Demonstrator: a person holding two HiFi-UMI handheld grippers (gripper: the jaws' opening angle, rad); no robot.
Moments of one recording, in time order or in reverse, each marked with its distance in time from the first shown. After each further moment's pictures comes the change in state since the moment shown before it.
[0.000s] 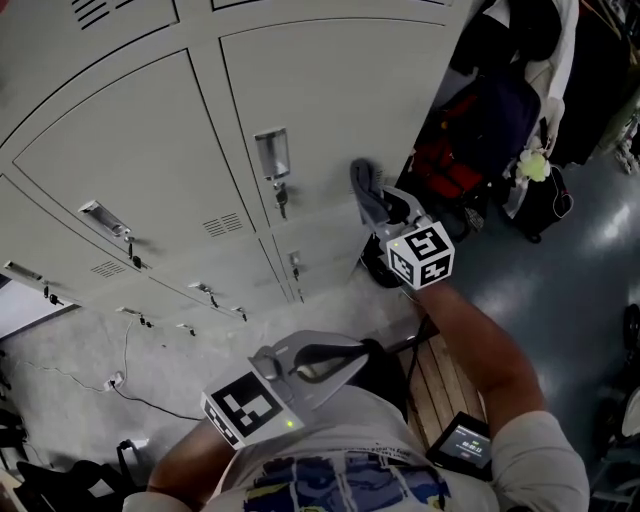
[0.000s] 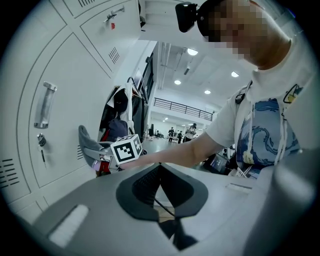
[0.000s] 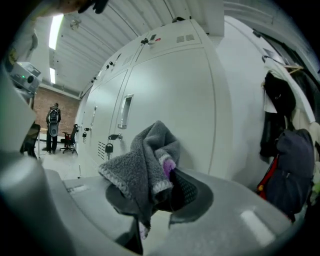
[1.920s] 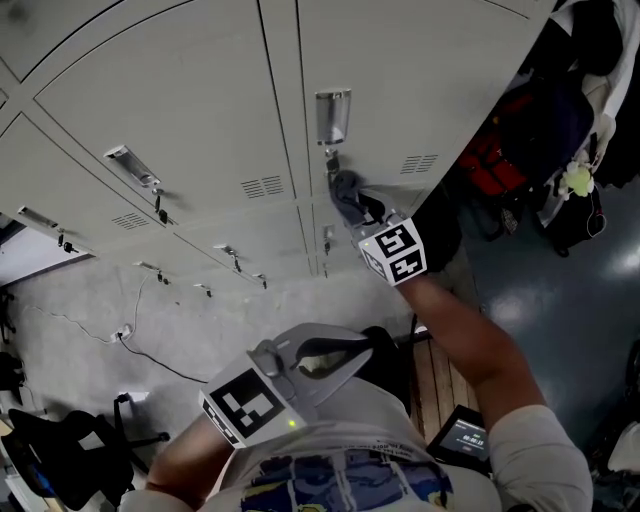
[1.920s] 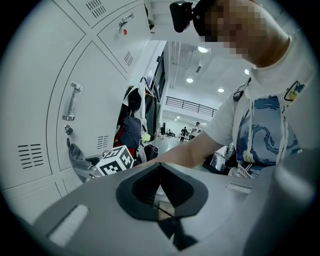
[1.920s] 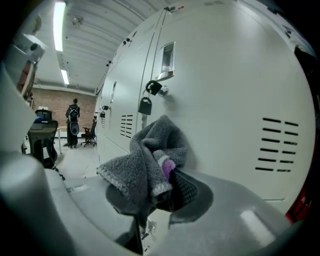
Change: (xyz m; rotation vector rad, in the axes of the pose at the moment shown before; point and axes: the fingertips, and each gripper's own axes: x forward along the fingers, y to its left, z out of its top) left arm -0.031 0.011 -0.023 -0.063 0.012 0.145; right arm 0.076 0.119 -0.067 -0.030 0.121 0.219
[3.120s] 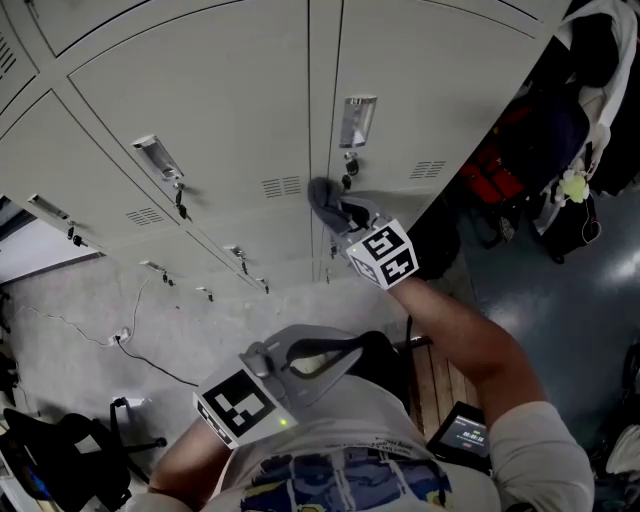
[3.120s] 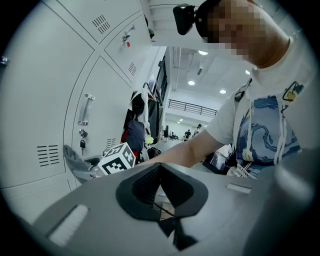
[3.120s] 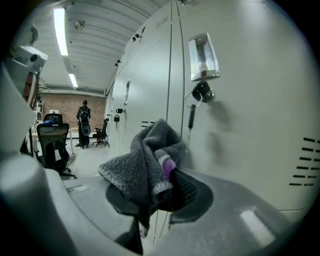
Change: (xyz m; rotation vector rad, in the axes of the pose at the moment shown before) left arm -0.045 0.001 -0.005 0.010 -0.036 0.042; right arm 0.020 0.062 0.026 -0.010 0.027 0.123
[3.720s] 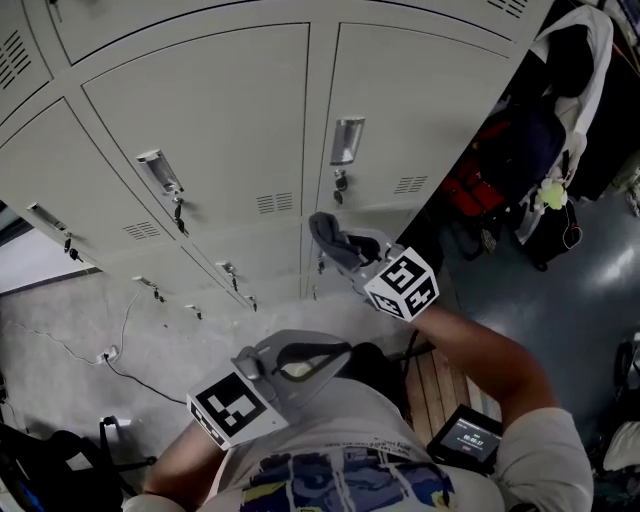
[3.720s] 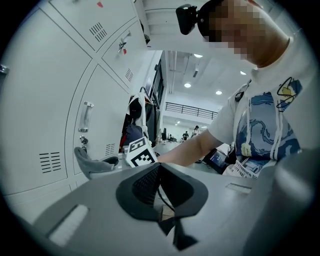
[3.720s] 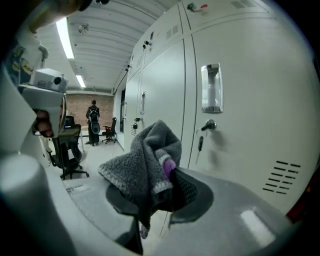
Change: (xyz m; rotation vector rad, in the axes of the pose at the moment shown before) left arm -0.016 -0.004 0.008 0.029 -0.035 -0.021; right arm -0.068 0.035 0.022 -0.019 0.043 0.089
